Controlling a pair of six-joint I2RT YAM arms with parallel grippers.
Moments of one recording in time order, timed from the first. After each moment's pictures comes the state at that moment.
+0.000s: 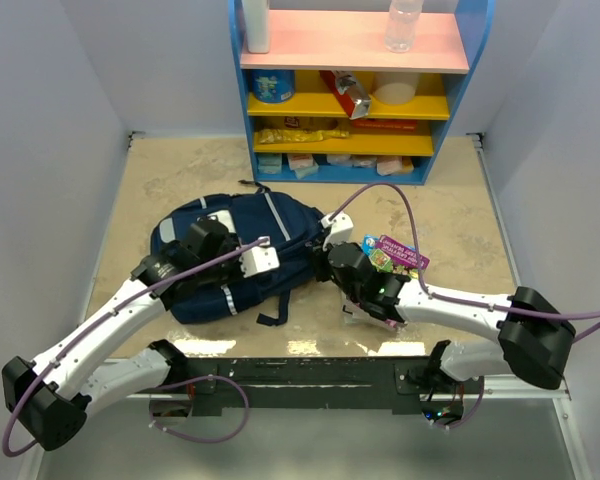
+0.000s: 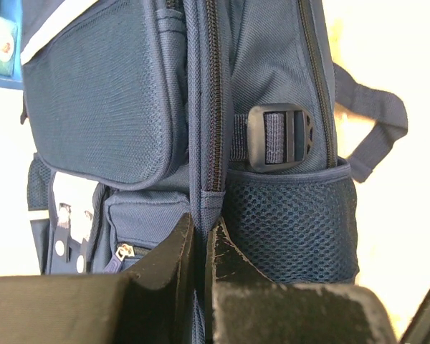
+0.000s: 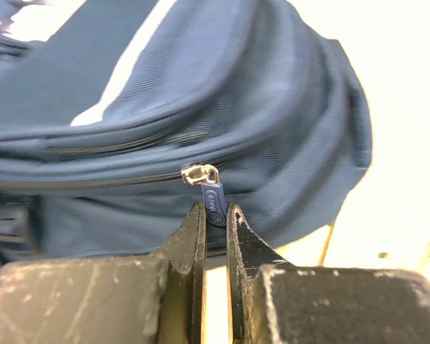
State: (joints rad) left arm -0.63 0.96 0.86 -0.71 0.12 0.70; right arm 1.00 1.29 0.68 0.21 0.45 0.41
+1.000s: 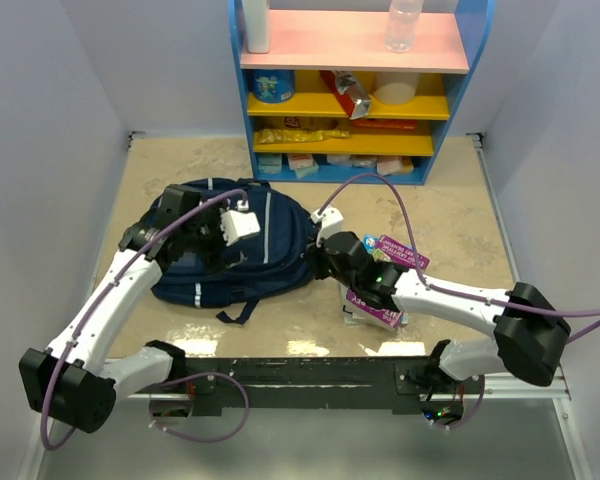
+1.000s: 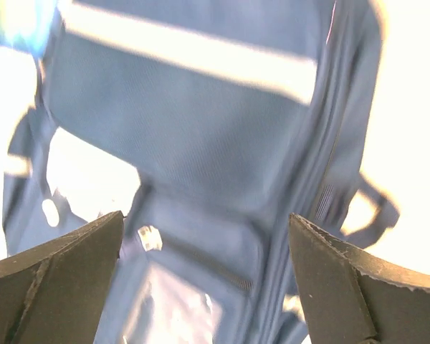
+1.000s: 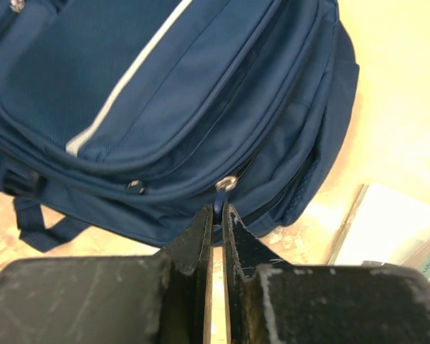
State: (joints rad) left arm -0.31 1.09 0.98 -0.80 0.31 0.88; right arm 0.95 1.33 0.77 0.09 0.28 0.34
